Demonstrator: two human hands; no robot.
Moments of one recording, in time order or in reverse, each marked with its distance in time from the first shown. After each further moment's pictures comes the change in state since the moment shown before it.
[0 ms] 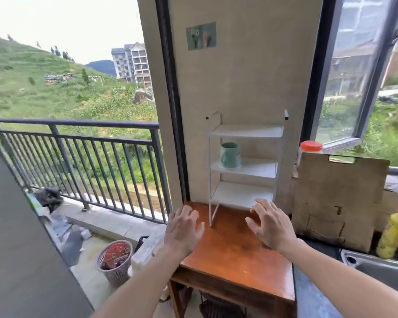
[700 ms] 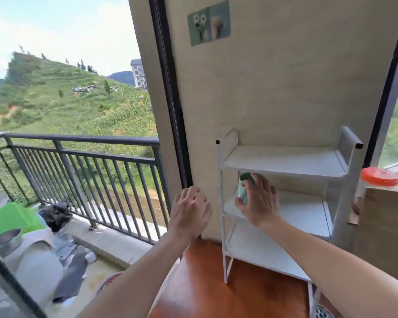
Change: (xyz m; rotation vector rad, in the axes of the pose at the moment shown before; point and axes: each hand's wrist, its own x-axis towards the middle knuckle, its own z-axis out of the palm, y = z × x) left_hand 0.251 -0.057 0.063 -0.024 0.282 0.107; right_hand 0.292 0.011 0.099 0.057 0.148 0.015
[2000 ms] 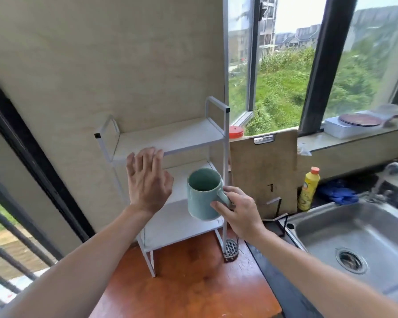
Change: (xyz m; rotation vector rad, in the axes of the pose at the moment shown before) left_hand 0.070 0.089 0.062 -0.247 0.128 0.405; right_hand -0.156 0.050 -0.077 0.355 0.216 0.522
